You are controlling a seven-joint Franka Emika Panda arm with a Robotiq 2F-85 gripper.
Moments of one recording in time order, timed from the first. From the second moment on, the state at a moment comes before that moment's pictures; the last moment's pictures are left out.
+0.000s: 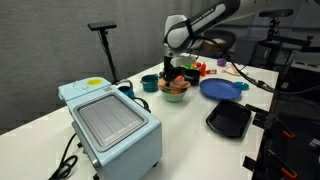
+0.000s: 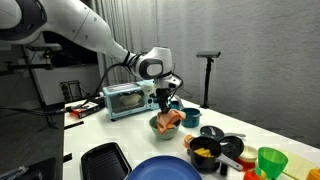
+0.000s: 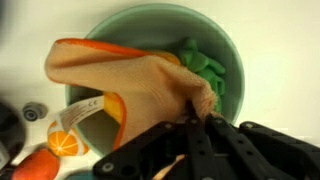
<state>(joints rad) 0.05 0.65 0.02 -1.52 0.07 2.24 0.24</state>
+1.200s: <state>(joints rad) 0.01 0.59 0.00 -1.53 0.02 1.94 -0.11</state>
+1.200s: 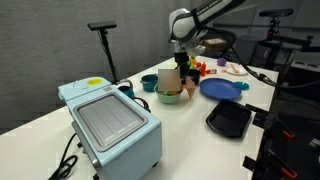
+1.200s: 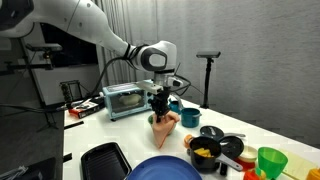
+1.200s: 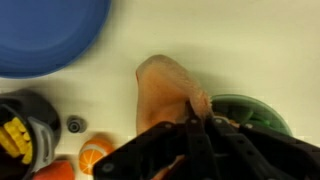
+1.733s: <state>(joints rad) 0.00 0.59 -0.02 -1.53 0.02 2.24 -0.01</state>
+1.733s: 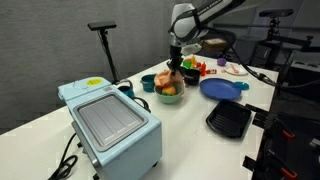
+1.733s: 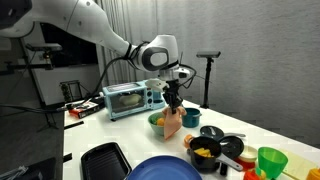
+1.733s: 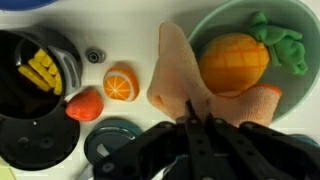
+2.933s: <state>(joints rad) 0.09 0.64 0.10 -1.56 0.02 2.07 -0.08</state>
